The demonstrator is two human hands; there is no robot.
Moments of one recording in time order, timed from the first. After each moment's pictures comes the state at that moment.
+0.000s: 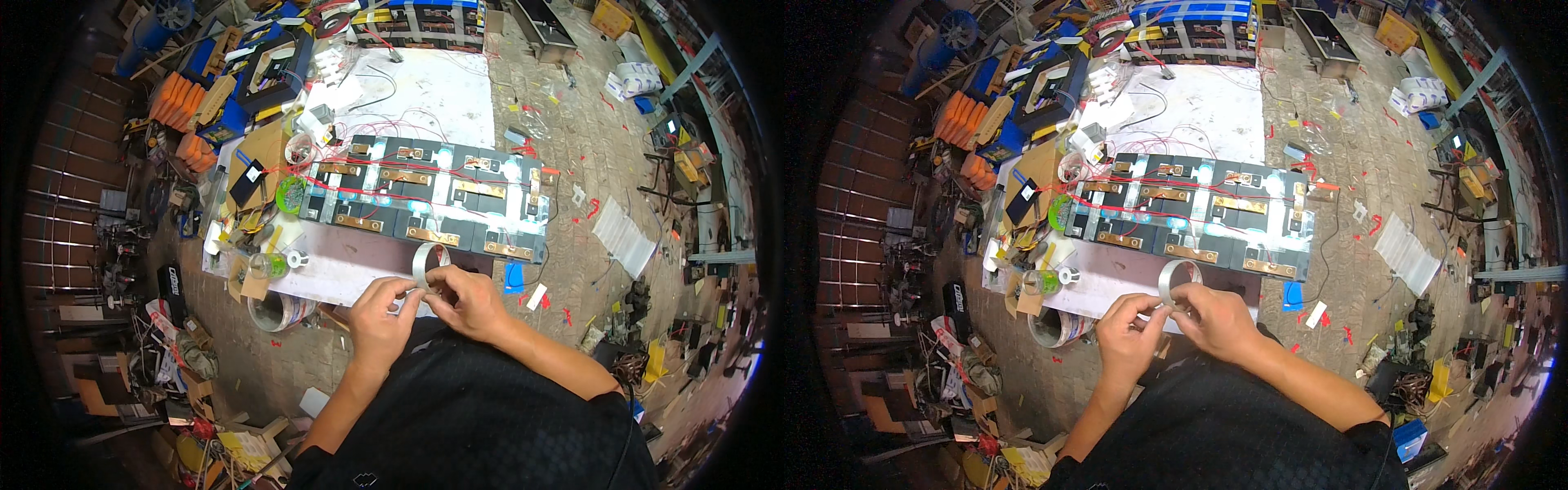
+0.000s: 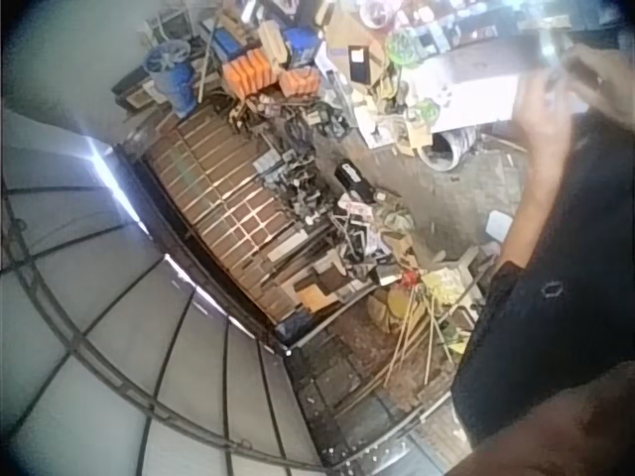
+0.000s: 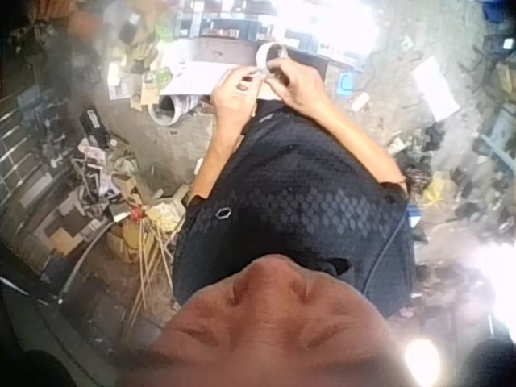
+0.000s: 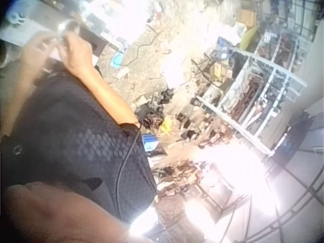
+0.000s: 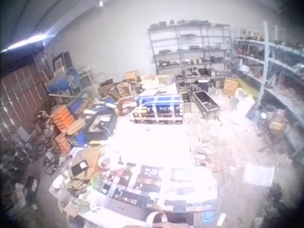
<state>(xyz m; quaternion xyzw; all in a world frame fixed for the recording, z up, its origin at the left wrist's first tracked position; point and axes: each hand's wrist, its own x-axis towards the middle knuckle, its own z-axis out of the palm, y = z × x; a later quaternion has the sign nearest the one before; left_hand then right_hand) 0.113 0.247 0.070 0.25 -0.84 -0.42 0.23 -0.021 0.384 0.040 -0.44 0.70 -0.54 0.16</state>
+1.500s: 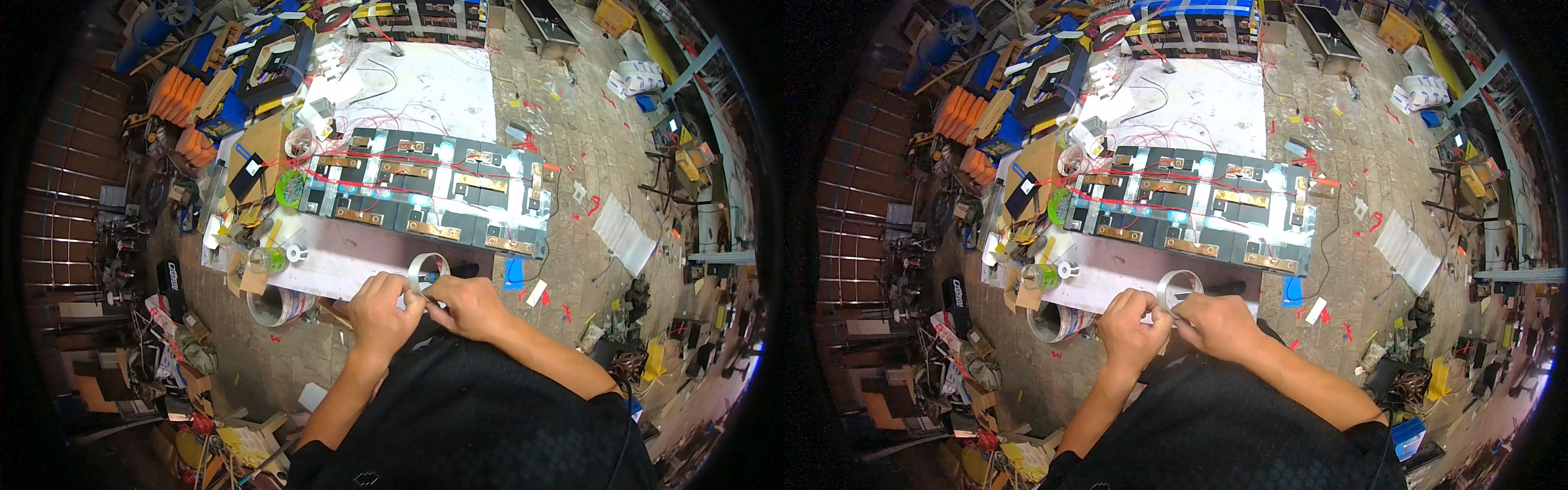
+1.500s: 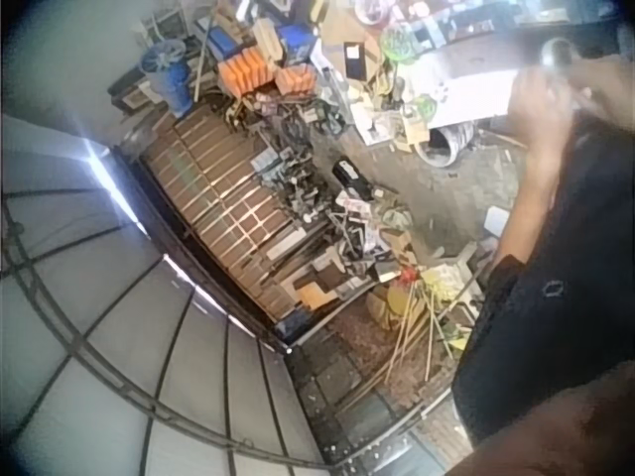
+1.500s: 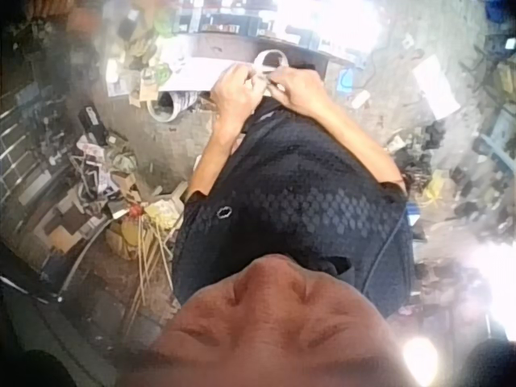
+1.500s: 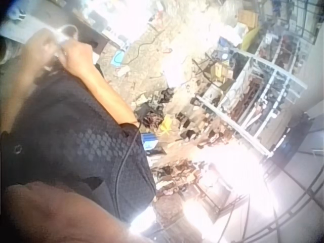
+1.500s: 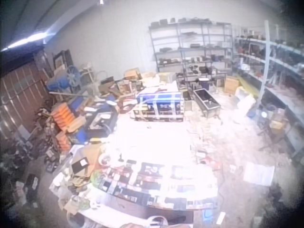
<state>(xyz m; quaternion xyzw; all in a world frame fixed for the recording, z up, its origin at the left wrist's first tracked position) 0.112 0.243 0.058 0.21 -0.92 -0.24 0.24 -0.016 0.395 0.025 -0.53 0.72 -0.40 0.19</state>
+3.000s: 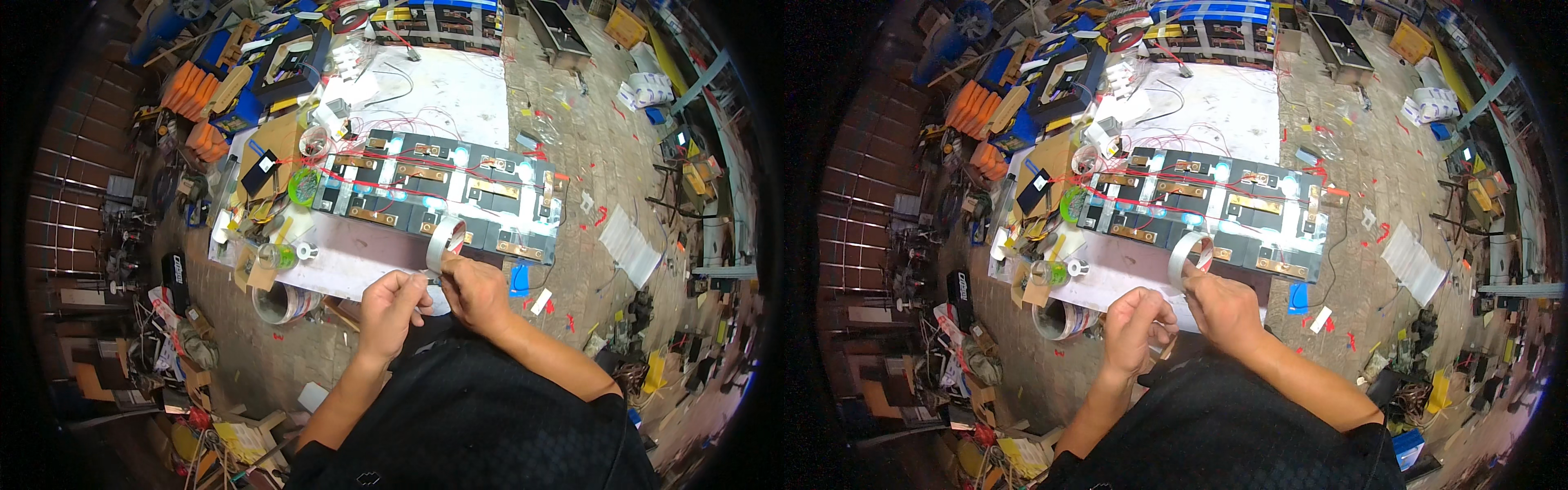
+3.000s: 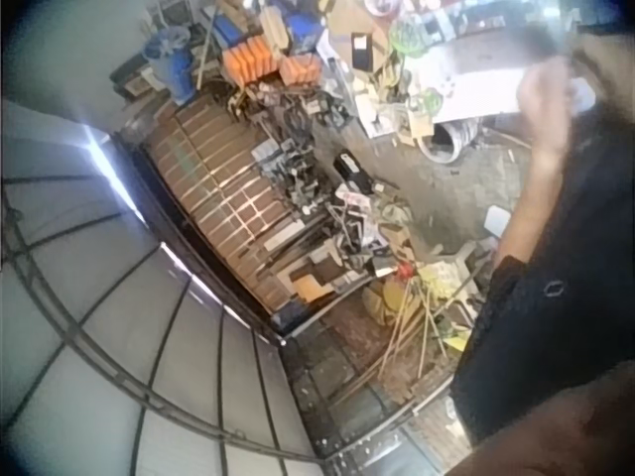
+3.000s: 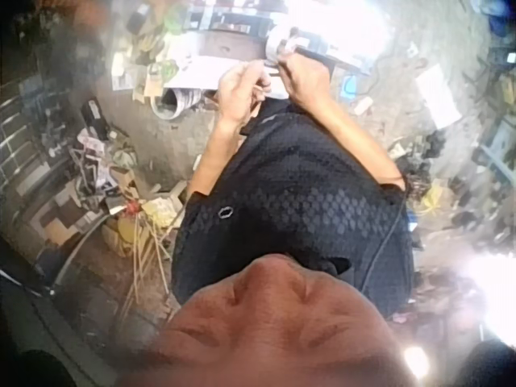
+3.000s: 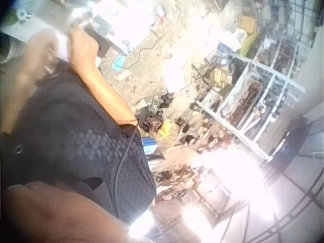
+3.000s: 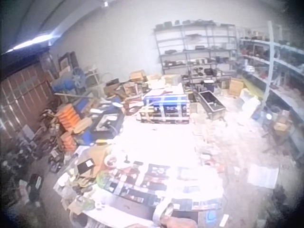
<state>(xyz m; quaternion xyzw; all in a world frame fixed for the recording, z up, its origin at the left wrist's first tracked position) 0.119 0.240 0.084 0.35 -0.55 -0.75 0.10 -0.018 0.368 0.035 -0.49 0.72 -0.49 -0.02</state>
